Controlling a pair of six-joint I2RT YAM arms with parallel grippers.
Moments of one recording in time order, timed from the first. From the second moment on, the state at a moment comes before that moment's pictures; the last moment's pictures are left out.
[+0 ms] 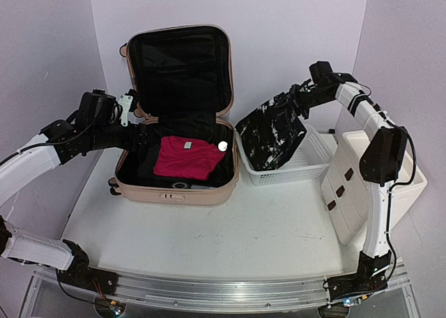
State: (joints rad) left arm -0.59 1.15 1.15 -0.51 -0.15 -0.15; right arm 0.23 2.17 2.29 -0.96 -0.72 0.73
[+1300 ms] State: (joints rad) left arm -0.59 1.13 1.15 -0.50 -0.11 -0.16; right arm 0.34 2.35 2.39 -1.13 0.29 0.20
